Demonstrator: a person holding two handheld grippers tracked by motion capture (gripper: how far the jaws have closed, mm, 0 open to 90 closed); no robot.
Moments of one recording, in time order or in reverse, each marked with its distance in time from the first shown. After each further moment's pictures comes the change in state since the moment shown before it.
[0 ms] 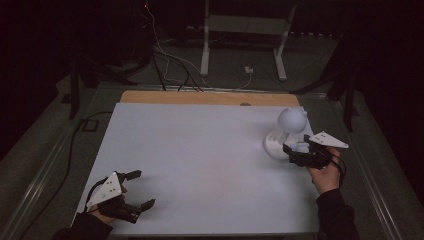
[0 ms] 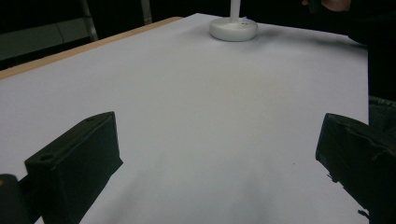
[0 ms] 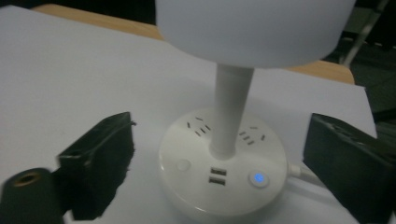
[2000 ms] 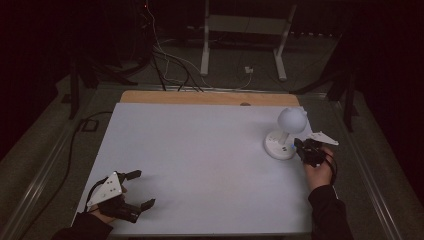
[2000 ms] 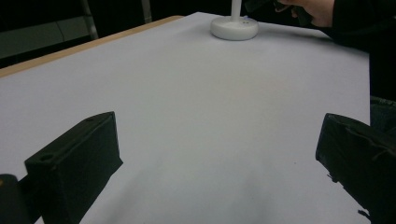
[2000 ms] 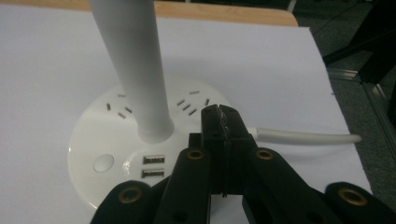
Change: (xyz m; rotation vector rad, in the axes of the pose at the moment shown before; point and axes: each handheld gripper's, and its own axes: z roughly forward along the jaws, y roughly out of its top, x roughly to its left) left arm 0.000 -0.001 0.001 0.003 0.000 -0.005; right arm -0.012 -0.019 0.036 0.109 -0.228 0.138
